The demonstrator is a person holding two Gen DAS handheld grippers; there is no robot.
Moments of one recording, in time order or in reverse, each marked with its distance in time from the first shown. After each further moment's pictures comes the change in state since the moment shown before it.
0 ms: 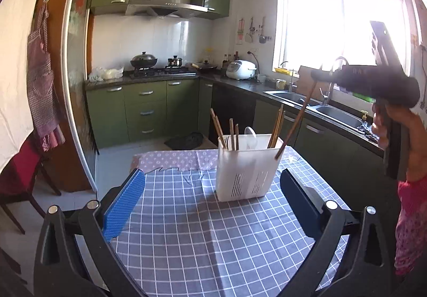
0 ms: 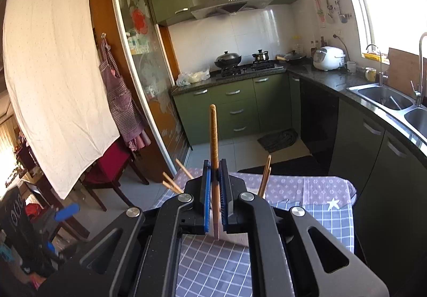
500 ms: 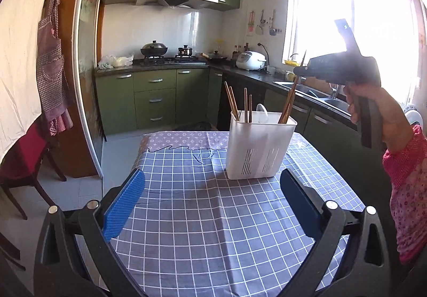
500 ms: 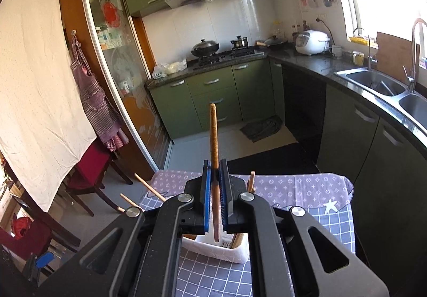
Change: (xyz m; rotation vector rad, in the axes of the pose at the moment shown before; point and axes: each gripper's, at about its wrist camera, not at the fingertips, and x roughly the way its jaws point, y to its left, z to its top) left arm -0.001 0.009 -0.031 -0.022 0.044 0.037; right arm 0.087 -0.028 0.006 0.059 0.130 -0.104
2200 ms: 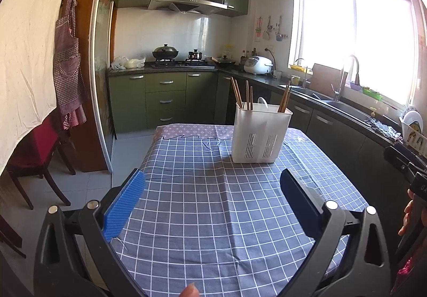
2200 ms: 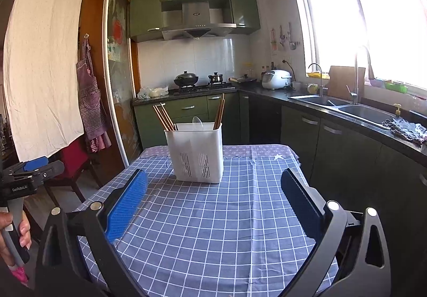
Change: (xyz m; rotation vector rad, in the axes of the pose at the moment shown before) left arm -0.070 0.000 -0.043 -0.029 -0.038 0.050; right arm -0.204 0.051 -0.266 -0.090 -0.284 -0.188
